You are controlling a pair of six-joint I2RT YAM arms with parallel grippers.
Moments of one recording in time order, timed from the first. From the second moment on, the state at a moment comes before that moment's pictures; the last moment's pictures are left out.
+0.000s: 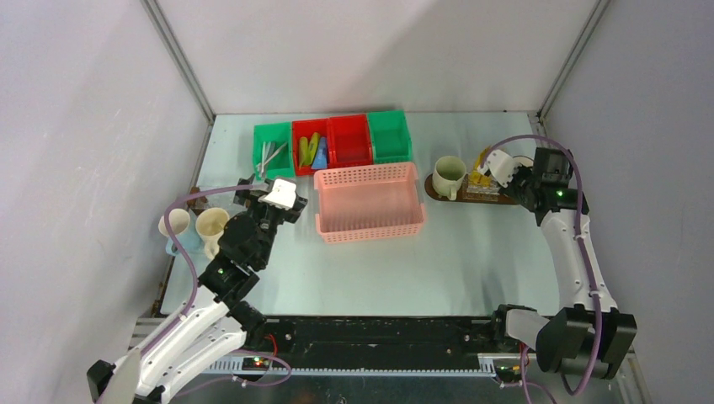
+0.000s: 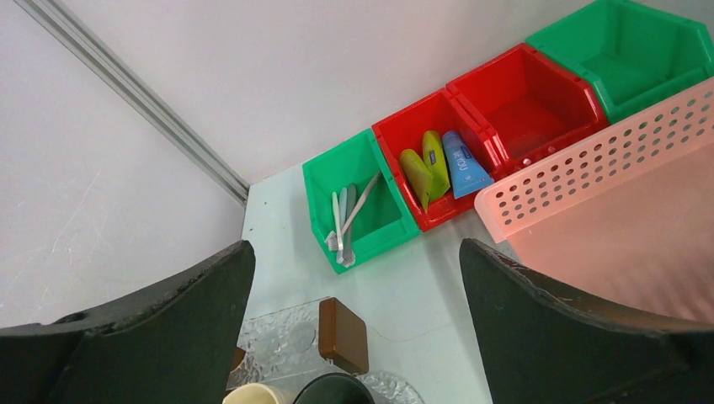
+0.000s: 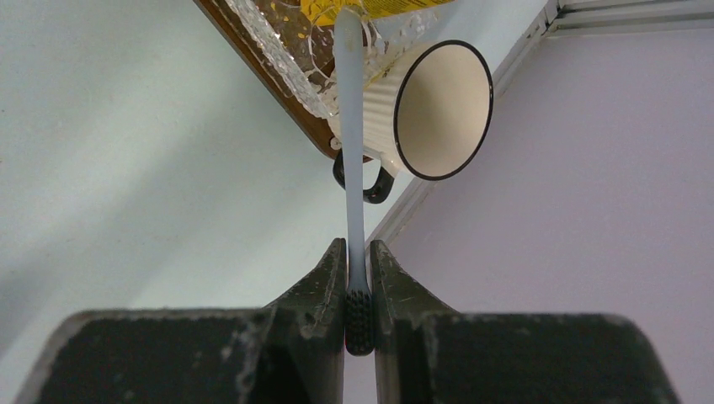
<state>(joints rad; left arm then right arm) -0.61 0.61 0.54 0.13 -0.50 0.47 -0.12 1.15 1.02 -0.66 -0.10 -1.06</state>
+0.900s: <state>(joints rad) -0.61 0.61 0.54 0.14 -0.49 0.48 -0.17 1.26 1.02 -0.61 -0.23 -1.09</state>
